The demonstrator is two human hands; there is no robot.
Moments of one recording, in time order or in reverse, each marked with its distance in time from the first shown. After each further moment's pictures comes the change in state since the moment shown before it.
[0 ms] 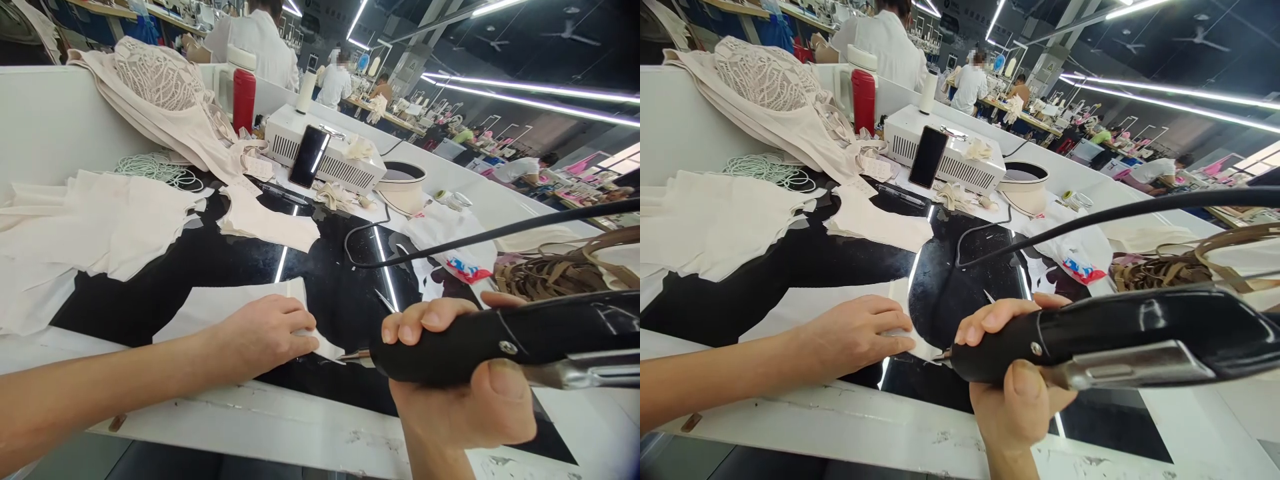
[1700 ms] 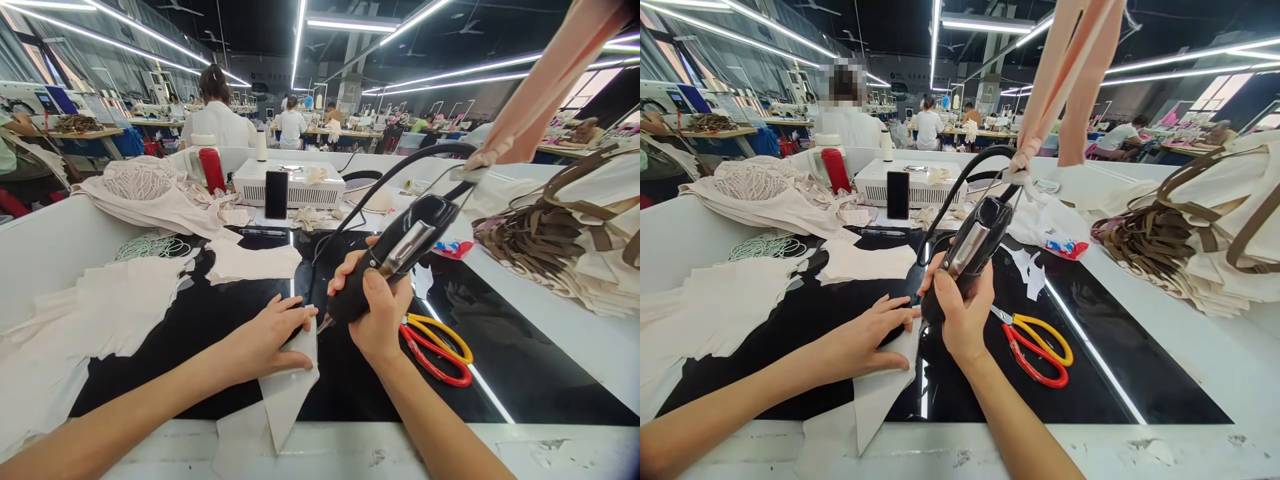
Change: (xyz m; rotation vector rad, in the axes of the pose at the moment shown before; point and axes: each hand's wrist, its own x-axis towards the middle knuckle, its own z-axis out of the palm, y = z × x) left_hand 0.017 -0.041 -0.016 -0.302 -0.348 -0.383; right_hand 0.028 0.060 0.031 0.165 -0.010 -0.038
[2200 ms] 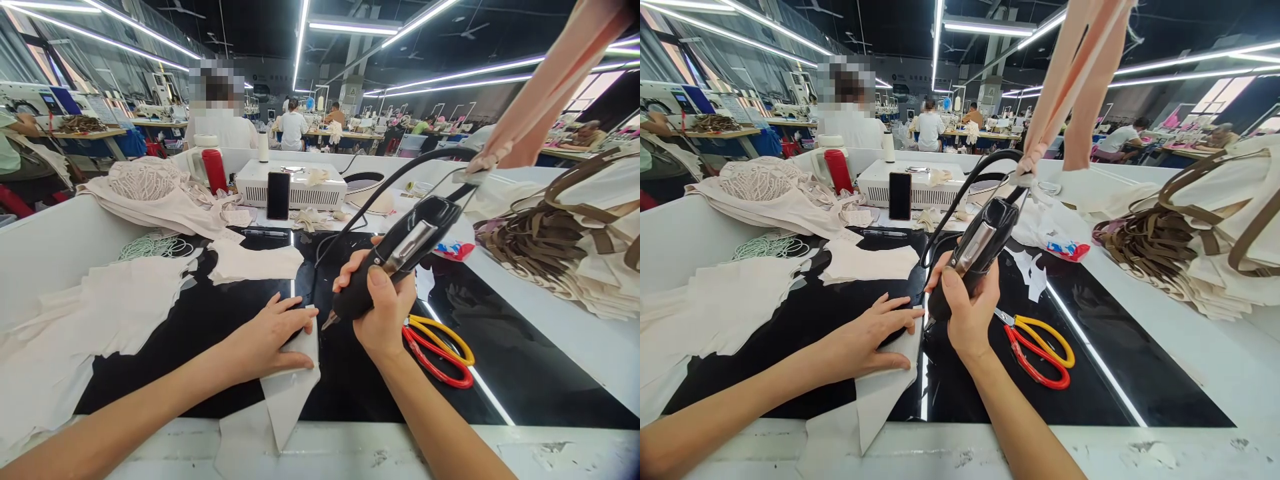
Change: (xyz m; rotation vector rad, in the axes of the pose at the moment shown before) left_hand -0.002 -0.004 0.002 0.022 -0.002 0.015; right_hand 0.005 0.004 -0.006 -0.012 0.018 -0.027
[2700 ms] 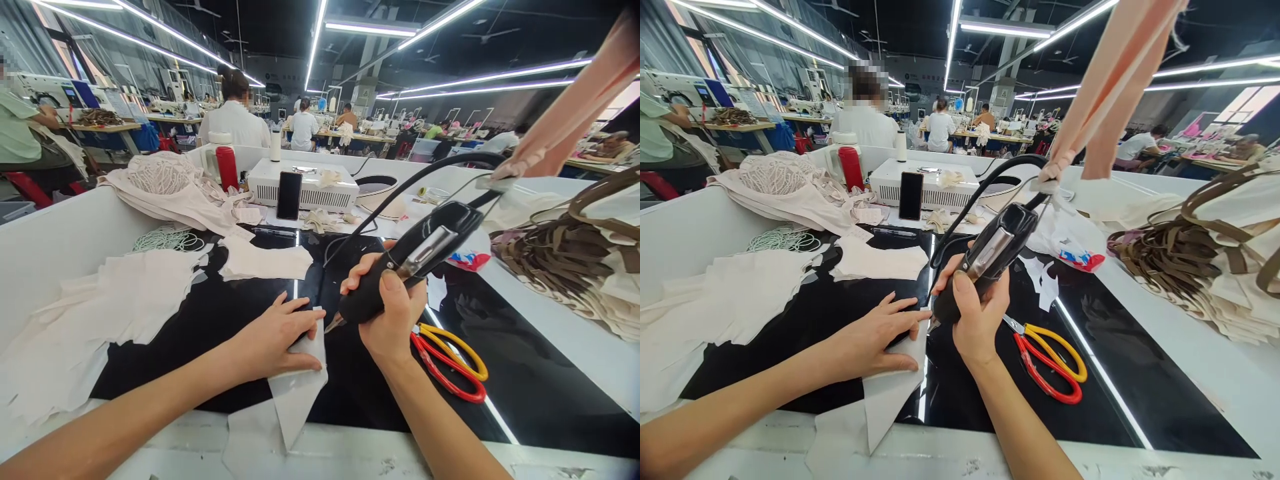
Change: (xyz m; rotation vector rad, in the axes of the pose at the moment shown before) left_hand 0.000 0.009 -0.001 0.022 -0.005 -0.064; right_hand -0.001 0.001 0.007 0.016 0.028 0.028
